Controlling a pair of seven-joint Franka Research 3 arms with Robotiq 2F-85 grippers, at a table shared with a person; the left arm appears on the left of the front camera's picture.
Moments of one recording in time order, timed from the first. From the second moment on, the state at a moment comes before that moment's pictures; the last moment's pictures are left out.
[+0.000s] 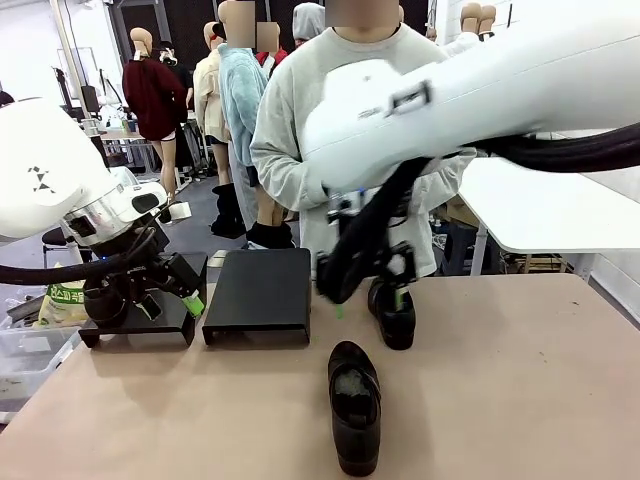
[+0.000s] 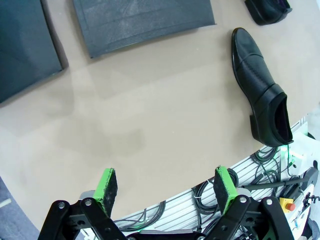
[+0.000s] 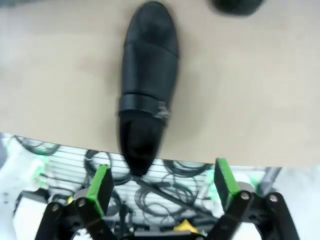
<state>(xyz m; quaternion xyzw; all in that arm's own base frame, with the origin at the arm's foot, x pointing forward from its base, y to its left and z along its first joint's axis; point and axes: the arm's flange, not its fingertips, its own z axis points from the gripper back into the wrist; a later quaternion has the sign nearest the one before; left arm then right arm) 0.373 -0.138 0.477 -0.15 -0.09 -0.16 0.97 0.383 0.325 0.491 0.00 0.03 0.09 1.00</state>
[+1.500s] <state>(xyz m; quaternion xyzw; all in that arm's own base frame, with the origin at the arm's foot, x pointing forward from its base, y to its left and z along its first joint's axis) 0.336 -0.395 0.399 -0.04 -0.03 -0.09 1.00 0.396 0.133 0.425 0.04 0.09 0.07 0.99</state>
